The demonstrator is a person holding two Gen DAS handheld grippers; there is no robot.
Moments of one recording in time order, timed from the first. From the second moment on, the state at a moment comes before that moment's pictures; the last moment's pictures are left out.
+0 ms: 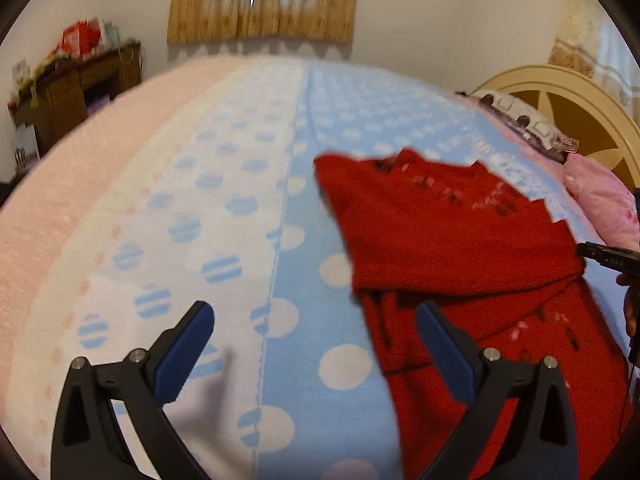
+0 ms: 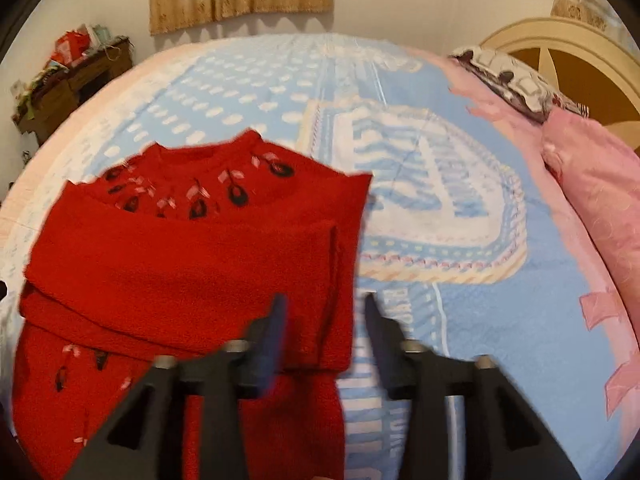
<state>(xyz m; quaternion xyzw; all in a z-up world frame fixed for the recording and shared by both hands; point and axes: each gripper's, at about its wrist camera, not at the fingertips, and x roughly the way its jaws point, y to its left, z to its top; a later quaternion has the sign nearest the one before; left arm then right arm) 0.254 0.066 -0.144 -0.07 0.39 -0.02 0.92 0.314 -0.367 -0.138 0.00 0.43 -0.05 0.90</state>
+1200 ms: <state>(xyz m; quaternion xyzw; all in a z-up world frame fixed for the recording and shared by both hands) 0.344 0.042 -0.185 -0.01 0.45 0.04 0.89 0.340 -0.338 -0.179 -0.02 0.45 -0.02 0.89</state>
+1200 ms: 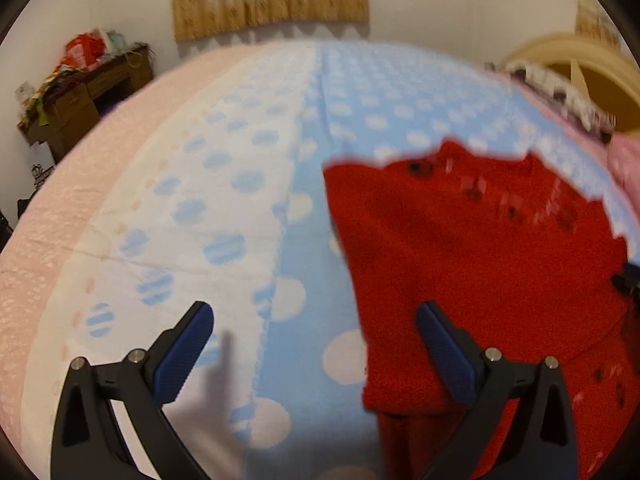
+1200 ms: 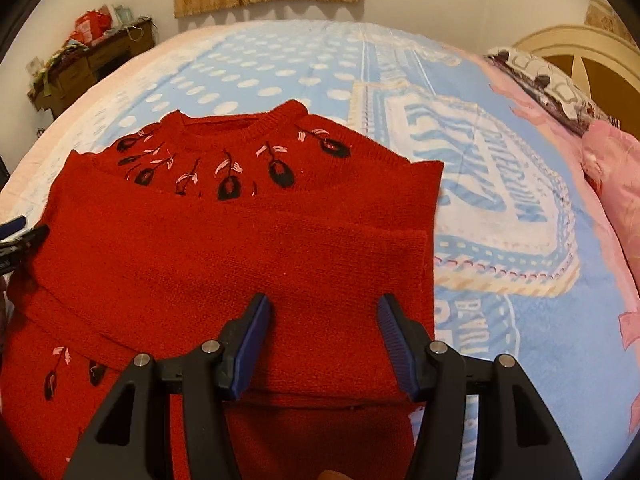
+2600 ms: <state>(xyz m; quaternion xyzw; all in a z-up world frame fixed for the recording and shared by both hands) 0.207 0.036 -0.113 -0.05 0.35 0.00 0.94 0.230 -0.323 -0.145 0.01 0.41 0.00 0.91</state>
